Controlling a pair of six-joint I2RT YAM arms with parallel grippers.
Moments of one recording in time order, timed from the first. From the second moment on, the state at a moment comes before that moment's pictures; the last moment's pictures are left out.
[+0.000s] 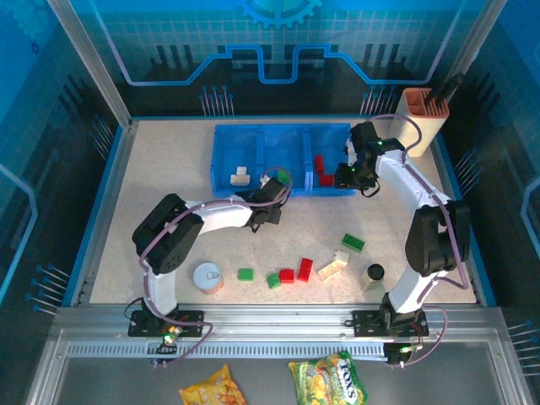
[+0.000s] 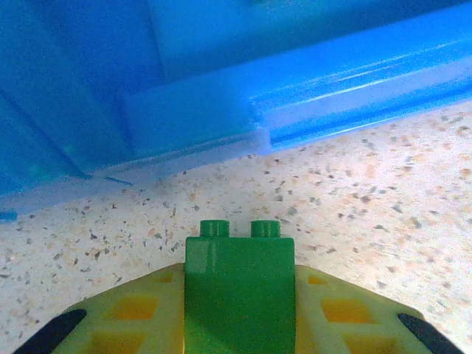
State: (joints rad) left arm -0.71 1.89 1.15 -0.30 -0.31 -0.46; right arm 0.20 1.71 1.44 -0.97 -0.10 0.24
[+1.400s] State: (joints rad) left arm -0.58 2.28 1.96 -0.61 -0.32 -0.54; right arm 0.18 1.64 1.44 -1.02 -0.10 0.23
